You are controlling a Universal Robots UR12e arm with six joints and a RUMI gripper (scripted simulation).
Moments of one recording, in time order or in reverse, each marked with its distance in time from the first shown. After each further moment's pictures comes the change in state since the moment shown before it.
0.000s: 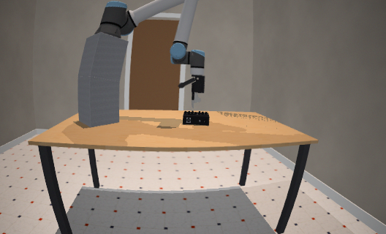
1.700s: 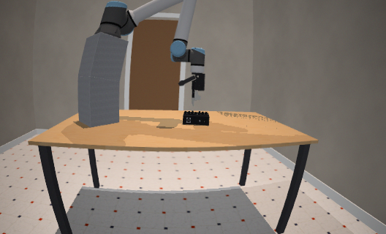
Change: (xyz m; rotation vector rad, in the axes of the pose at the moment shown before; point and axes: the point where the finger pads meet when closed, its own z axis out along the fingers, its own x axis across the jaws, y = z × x) arm 0.000 0.000 -0.015 0.000 0.000 -0.002
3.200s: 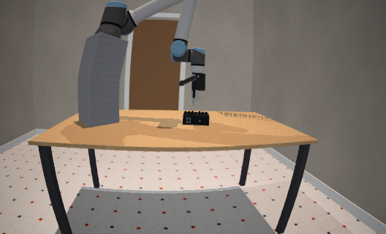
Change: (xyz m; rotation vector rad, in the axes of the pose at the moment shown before) arm -0.003 0.002 0.000 0.000 0.002 -0.098
